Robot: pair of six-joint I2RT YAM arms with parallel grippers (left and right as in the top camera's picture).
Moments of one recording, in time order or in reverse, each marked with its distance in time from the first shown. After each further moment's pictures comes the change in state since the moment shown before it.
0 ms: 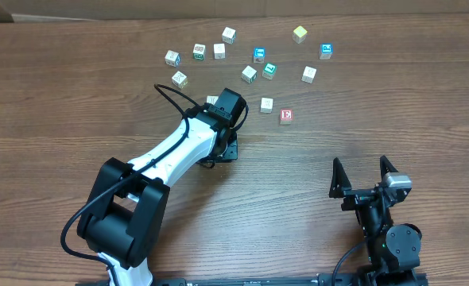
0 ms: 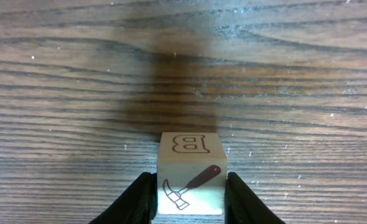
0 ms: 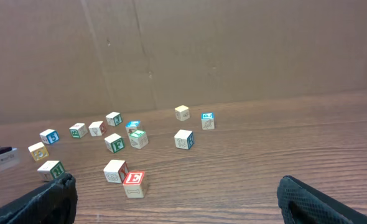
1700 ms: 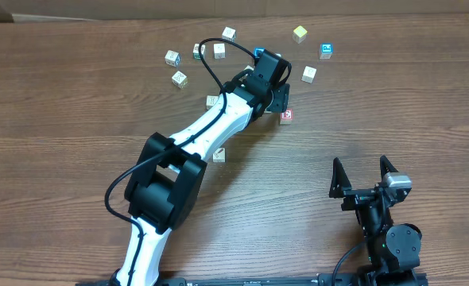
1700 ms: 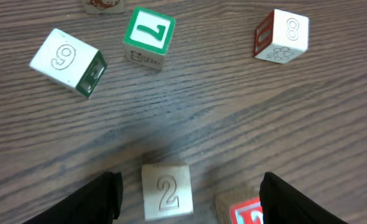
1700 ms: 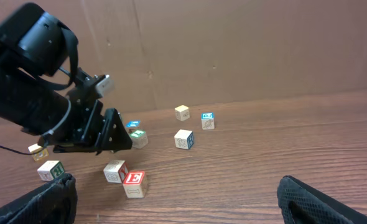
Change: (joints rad) left arm -0.079 0.308 0.454 0.354 0.005 0.146; right arm 0.000 0.000 0.000 0.000 0.000 0.001
